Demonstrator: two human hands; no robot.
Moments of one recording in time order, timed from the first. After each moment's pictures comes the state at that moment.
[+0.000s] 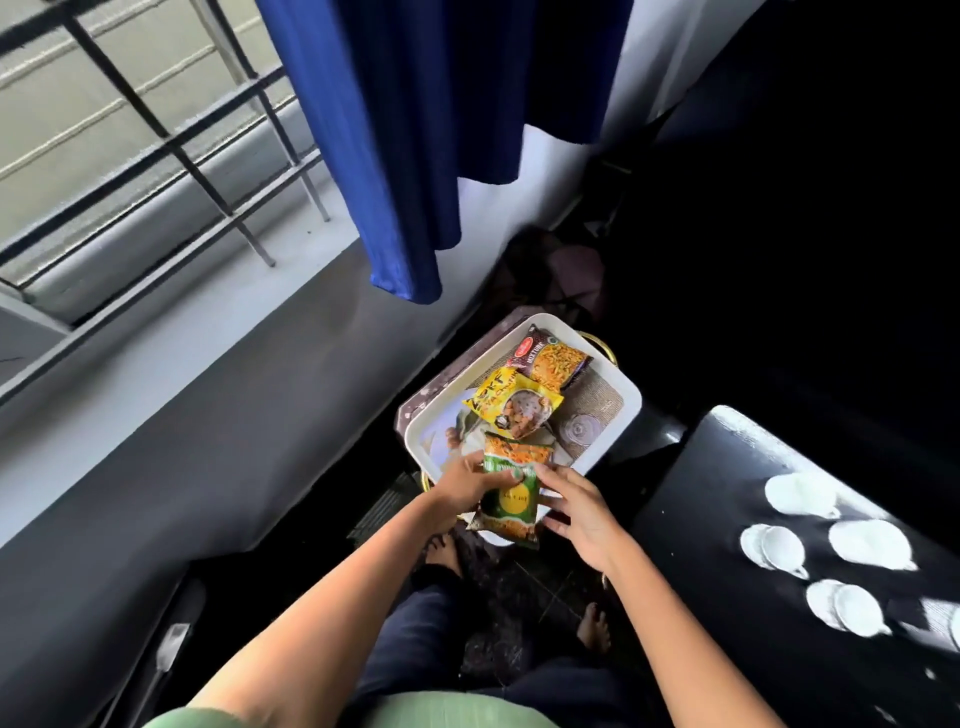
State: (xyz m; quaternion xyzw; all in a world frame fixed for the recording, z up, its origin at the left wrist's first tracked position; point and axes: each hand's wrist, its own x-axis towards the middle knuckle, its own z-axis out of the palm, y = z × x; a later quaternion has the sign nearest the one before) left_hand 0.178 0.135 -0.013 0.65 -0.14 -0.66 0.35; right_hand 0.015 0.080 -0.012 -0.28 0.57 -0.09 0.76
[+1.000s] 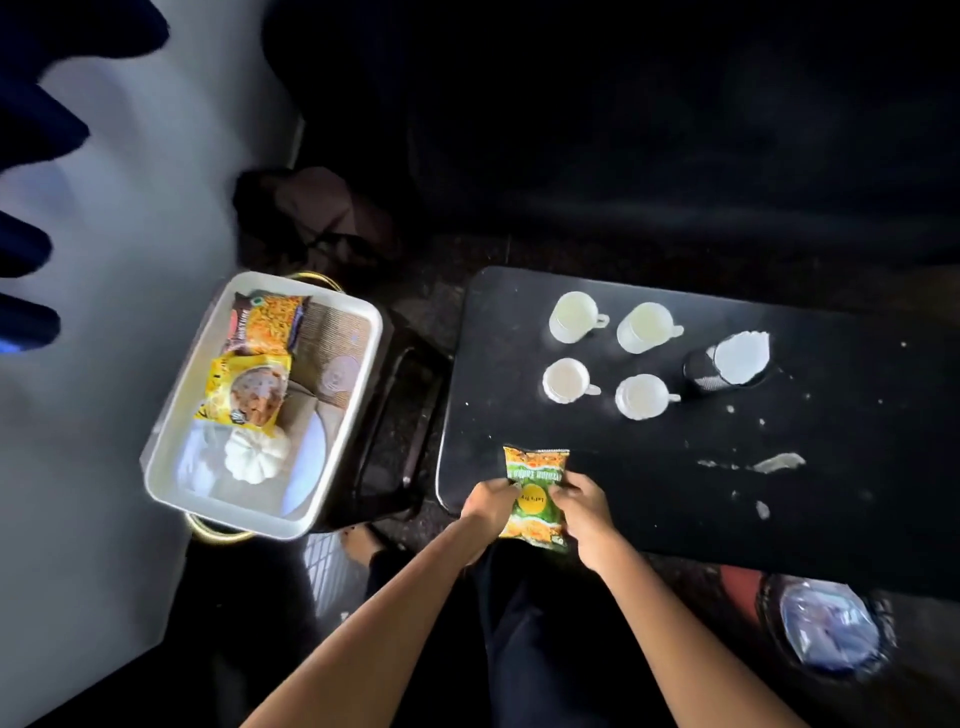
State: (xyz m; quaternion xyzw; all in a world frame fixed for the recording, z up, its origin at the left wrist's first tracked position) left_hand -0.147 0.117 -0.090 0.68 -0.28 -0.68 0.05; right_hand -0.279 0.130 -0.090 -0.12 0.76 -0.22 0.60
